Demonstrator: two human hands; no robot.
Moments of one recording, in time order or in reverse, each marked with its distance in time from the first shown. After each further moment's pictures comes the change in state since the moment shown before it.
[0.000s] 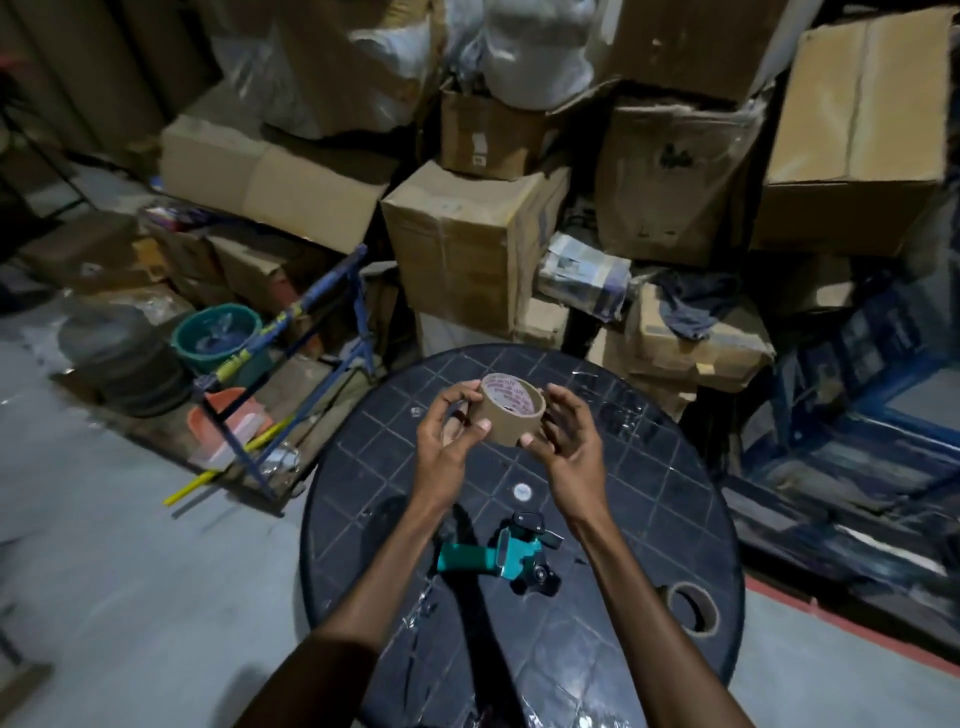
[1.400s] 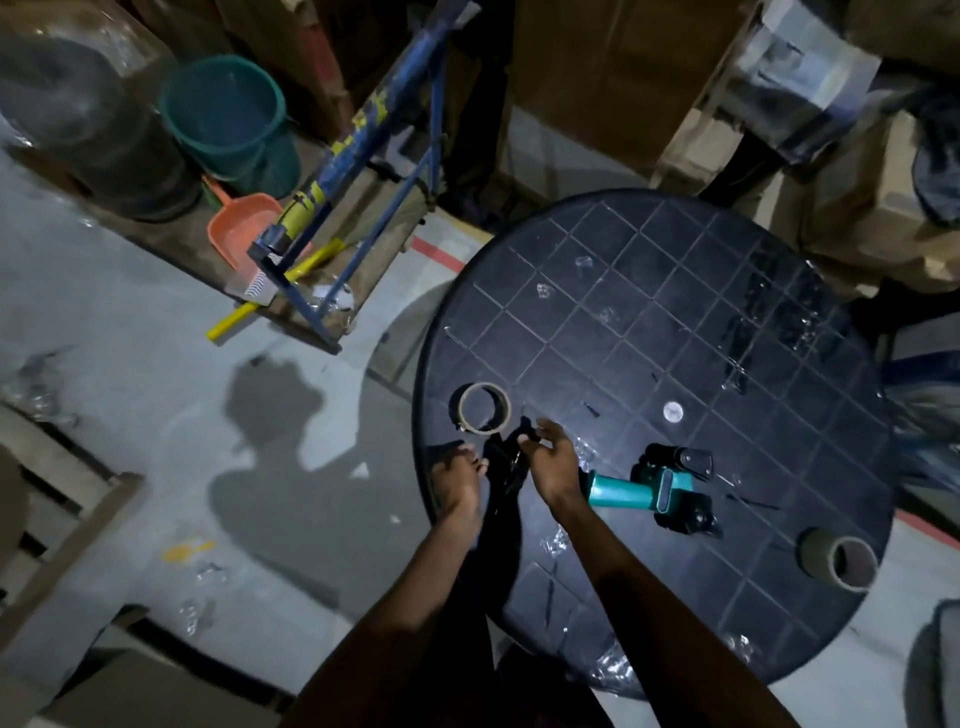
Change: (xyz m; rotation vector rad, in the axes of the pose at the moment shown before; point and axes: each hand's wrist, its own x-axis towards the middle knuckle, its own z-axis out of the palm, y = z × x) left_hand -0.018 -0.202 -0.273 -0.062 0.839 -1.109; right_hand 0.007 0.281 0.230 -0.317 0.198 0.781
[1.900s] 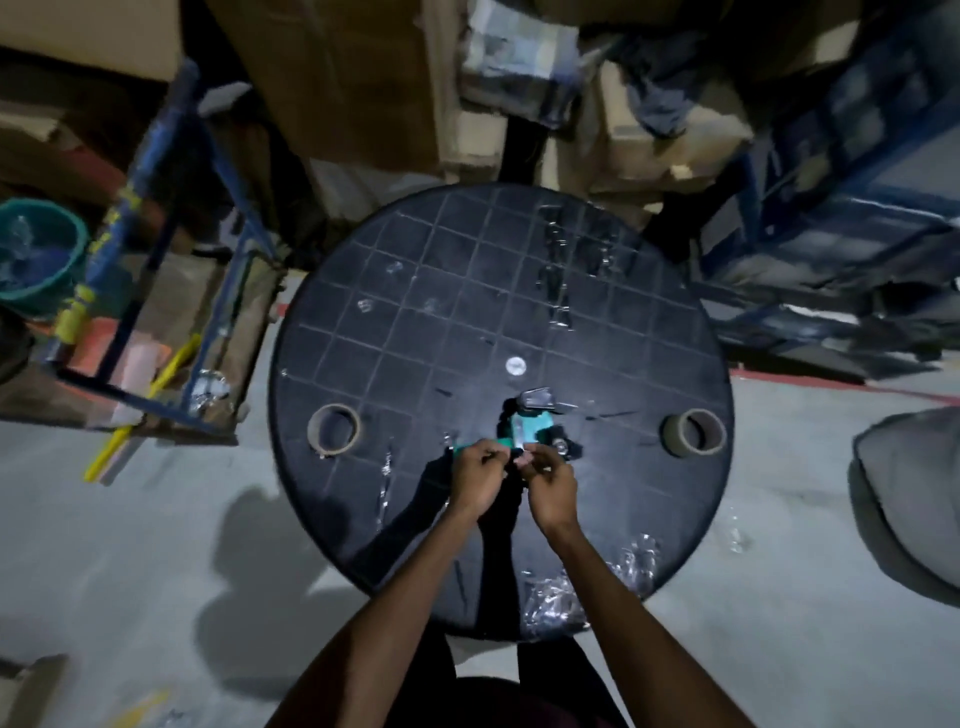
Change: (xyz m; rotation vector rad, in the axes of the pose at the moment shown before) left_hand -0.104 -0.136 0.107 0.959 -0.608 0.440; right_hand -0.047 0.078 -0.203 0.162 0.299 -0.086
